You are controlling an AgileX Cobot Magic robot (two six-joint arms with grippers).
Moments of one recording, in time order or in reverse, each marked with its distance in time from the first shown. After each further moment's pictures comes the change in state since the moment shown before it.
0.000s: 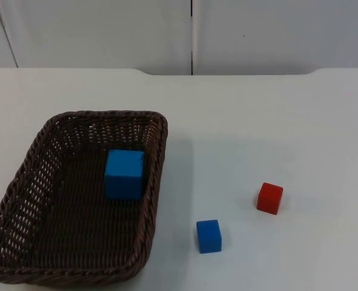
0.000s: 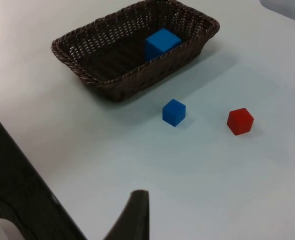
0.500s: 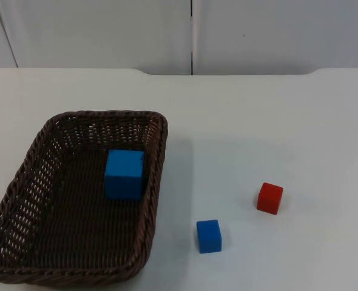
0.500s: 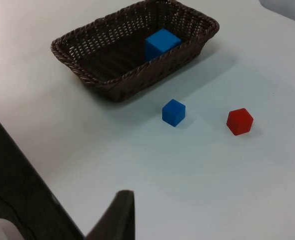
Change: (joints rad) right arm 0.000 0.000 0.000 0.000 0.000 0.000; left arm 0.000 0.000 0.000 0.002 0.000 -0.001
